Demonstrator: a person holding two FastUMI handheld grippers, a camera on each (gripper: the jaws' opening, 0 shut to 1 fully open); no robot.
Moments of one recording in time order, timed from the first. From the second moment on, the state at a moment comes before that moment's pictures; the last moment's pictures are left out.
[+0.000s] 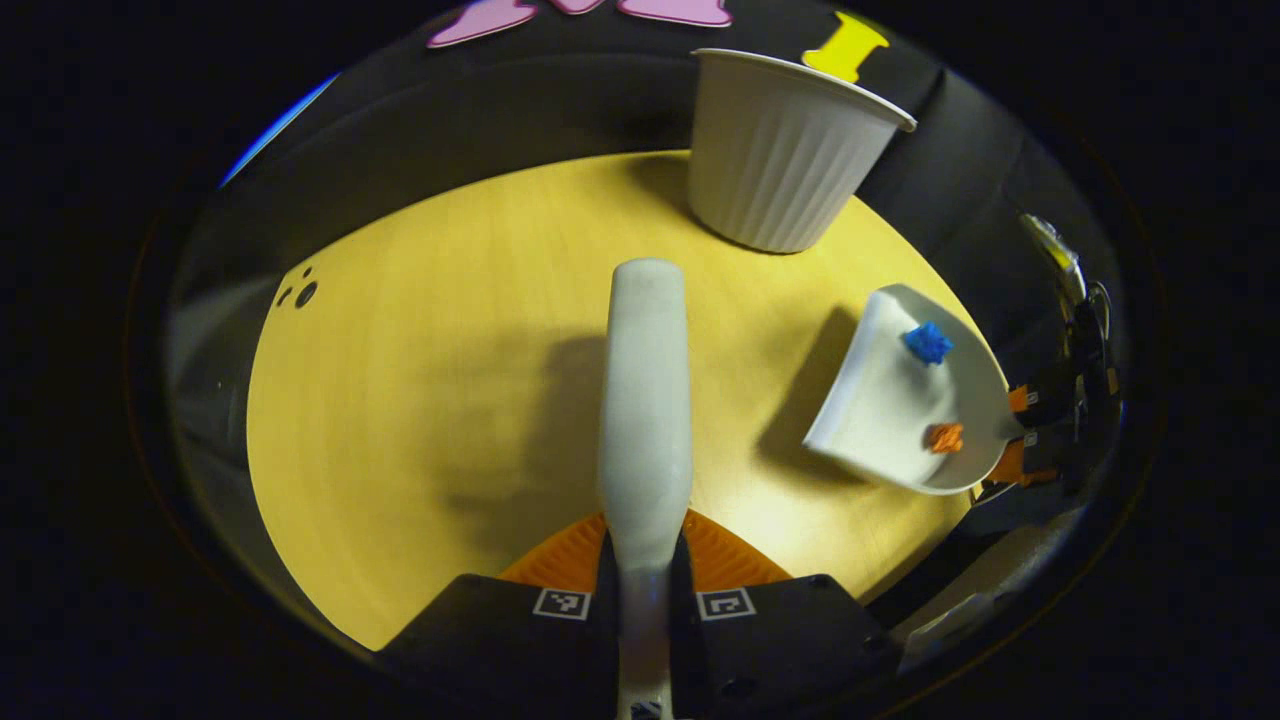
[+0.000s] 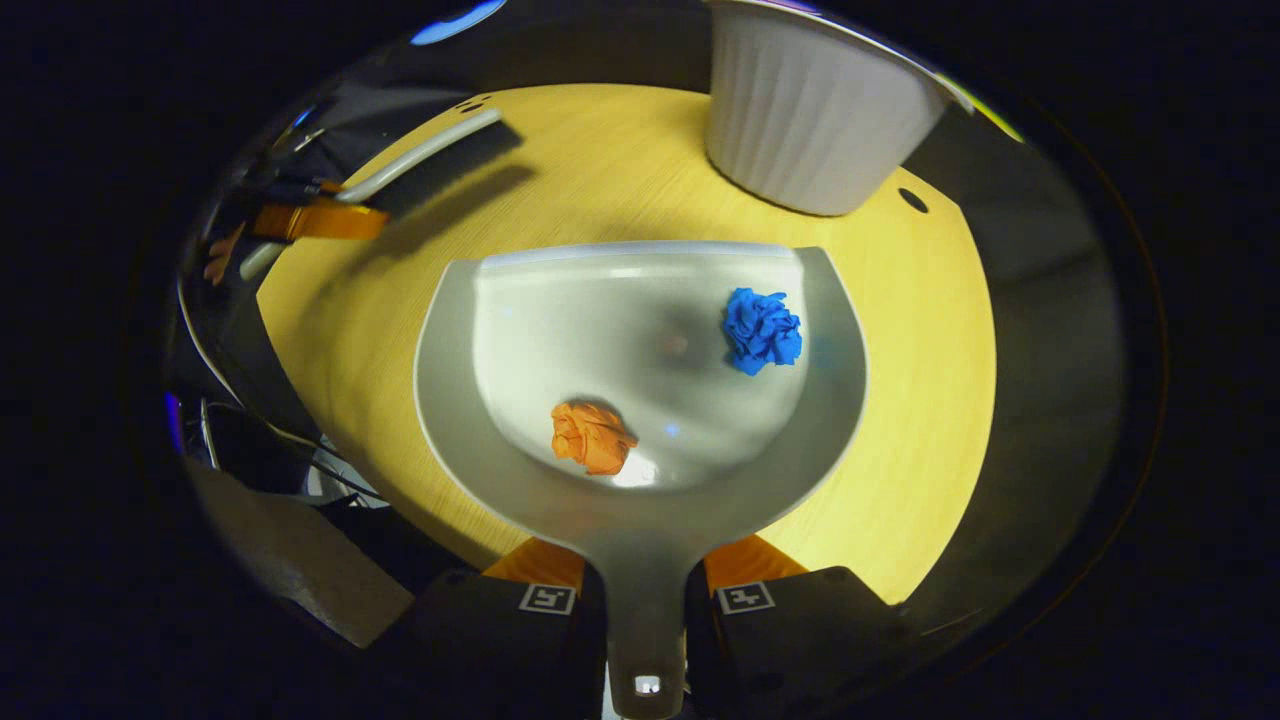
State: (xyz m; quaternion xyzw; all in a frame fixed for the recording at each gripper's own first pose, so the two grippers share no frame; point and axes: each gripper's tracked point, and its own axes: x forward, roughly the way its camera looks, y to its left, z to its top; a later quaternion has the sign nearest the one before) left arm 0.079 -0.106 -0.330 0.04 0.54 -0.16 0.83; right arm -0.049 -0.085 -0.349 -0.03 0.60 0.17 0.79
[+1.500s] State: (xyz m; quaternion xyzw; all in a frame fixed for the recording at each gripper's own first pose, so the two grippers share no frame) left arm 0.014 -0.035 -0.366 0.01 0.53 -0.18 0.83; right arm 0.181 -0.281 -0.126 -0.26 0.55 -0.01 0.79
